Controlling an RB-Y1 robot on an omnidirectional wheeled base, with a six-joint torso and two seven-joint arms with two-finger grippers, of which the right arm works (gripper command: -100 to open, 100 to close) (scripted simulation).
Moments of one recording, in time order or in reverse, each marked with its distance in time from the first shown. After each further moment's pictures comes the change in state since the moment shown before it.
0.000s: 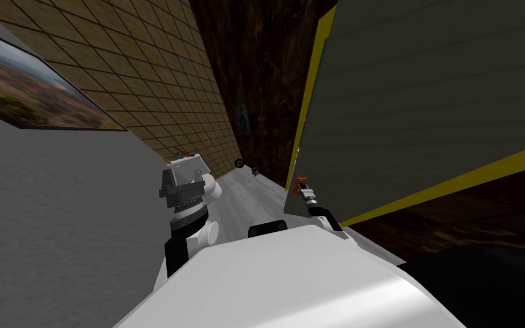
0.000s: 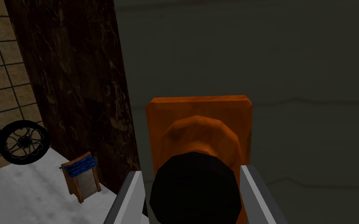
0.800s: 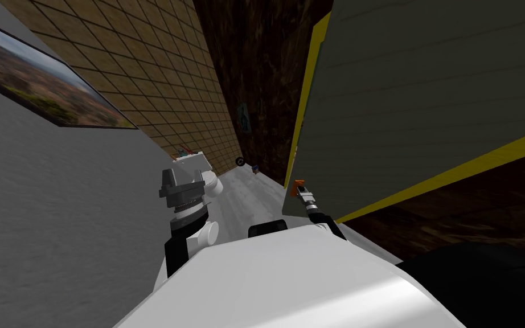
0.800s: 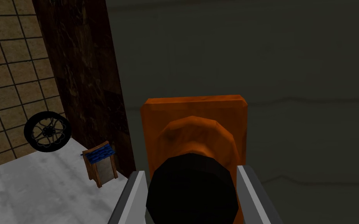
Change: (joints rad) arm 0.086 -0.001 0.054 -0.093 0.025 -0.029 0.019
